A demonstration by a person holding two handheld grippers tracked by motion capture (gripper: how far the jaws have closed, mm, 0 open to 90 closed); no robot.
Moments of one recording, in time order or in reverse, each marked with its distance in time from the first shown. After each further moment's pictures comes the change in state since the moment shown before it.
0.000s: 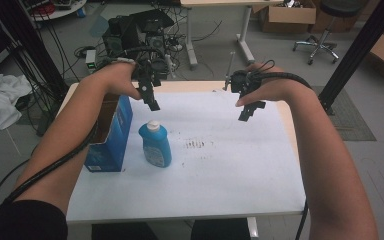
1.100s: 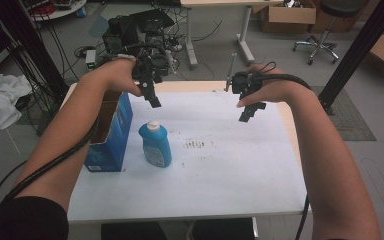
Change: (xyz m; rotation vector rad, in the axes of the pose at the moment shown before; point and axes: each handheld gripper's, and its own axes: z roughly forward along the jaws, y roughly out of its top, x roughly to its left) left arm 0.004 0.005 -0.012 -0.018 0.018 0.012; right arm -0.002 -0.006 0.005 -0.009 0.006 -0.003
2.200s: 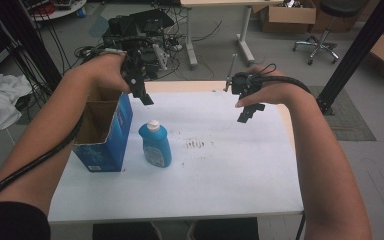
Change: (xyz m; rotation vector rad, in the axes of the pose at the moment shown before) left arm -0.019 -0.018 -0.028 -0.056 0.007 0.076; right arm 0.004 0.001 0.000 -0.027 -0.011 0.028
